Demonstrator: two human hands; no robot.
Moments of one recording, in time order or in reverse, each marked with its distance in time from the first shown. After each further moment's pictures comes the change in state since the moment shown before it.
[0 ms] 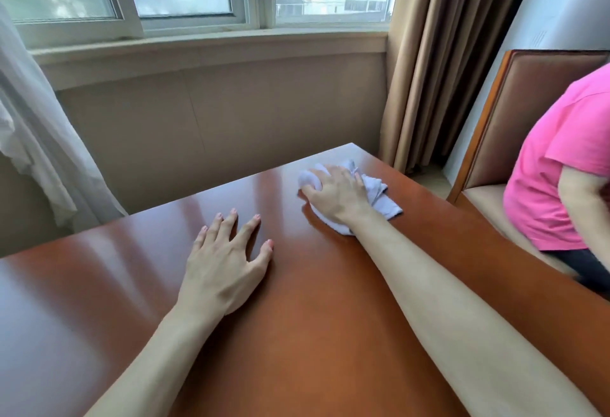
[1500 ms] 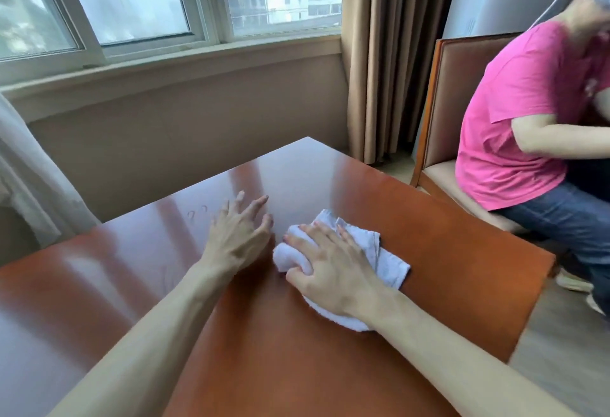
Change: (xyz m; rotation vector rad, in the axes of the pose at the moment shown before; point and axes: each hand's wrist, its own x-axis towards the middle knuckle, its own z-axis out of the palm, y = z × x) left_hand -0.004 0.070 -0.007 -0.060 -0.085 0.105; right_hand -0.234 0.007 -0.030 0.031 -0.056 -0.186
